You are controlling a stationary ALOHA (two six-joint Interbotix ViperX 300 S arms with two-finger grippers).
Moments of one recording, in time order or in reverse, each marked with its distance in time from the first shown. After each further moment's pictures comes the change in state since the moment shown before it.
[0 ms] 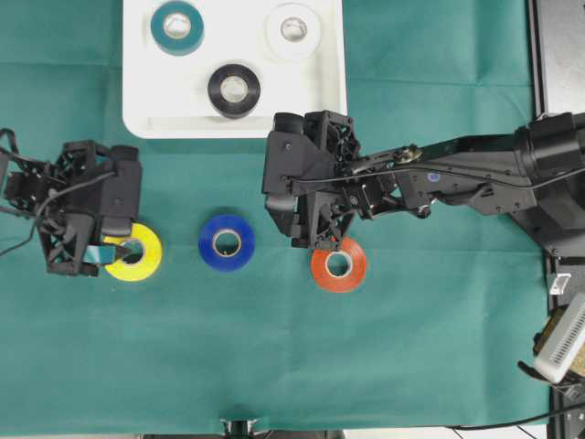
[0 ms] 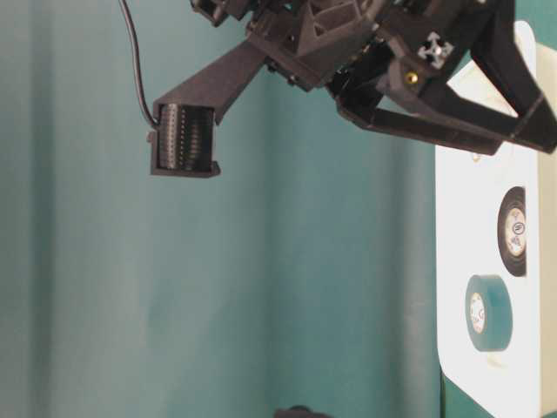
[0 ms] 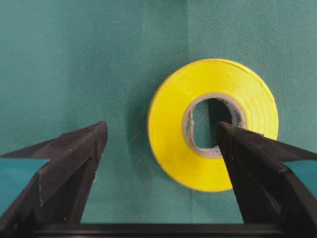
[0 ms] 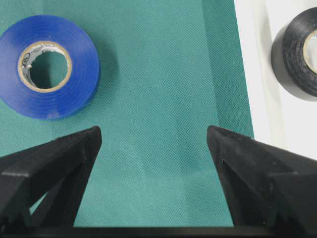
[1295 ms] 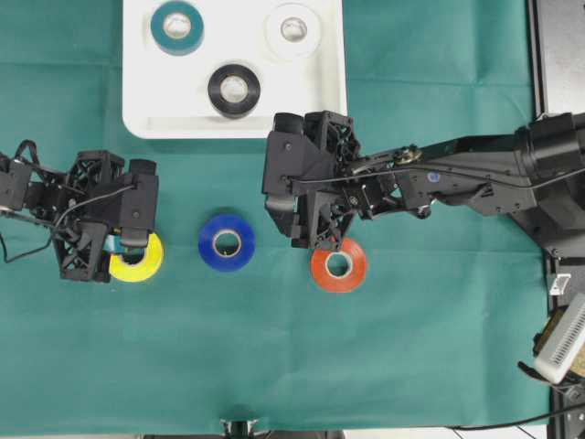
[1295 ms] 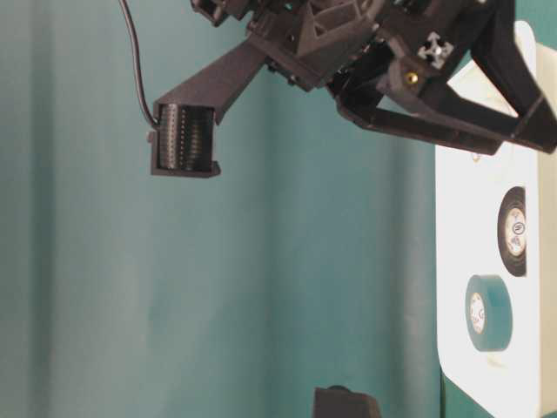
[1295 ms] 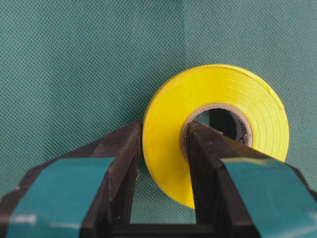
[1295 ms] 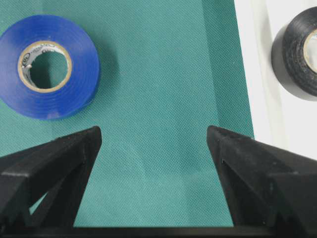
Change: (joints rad) left arm -0.008 0.081 -0.029 0.002 -0.021 0.008; right arm 0.002 0.000 0.000 -0.002 0.000 0.002
